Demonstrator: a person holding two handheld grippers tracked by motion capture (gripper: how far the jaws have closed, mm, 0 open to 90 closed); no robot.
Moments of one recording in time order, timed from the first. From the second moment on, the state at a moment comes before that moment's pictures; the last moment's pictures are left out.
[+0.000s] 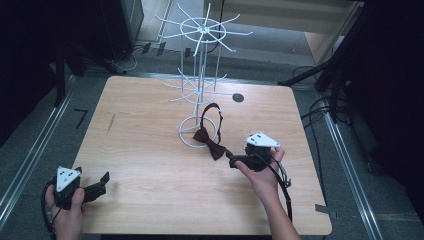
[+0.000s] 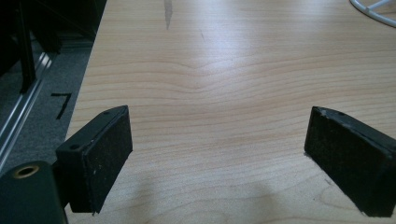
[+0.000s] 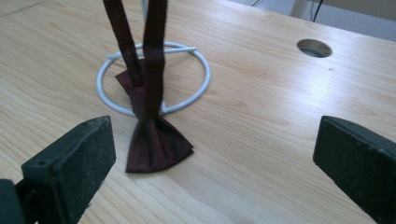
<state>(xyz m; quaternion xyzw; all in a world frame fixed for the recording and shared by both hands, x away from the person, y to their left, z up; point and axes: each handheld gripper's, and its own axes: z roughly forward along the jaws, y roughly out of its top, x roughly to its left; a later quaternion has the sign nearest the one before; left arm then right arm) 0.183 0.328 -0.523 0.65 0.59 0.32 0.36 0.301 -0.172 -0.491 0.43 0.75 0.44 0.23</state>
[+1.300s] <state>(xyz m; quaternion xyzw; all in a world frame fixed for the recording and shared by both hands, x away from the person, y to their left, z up) 0.183 0.325 -0.523 0.65 0.59 0.33 0.35 0.246 -0.311 -0.524 0.50 0.70 0.44 0.25</state>
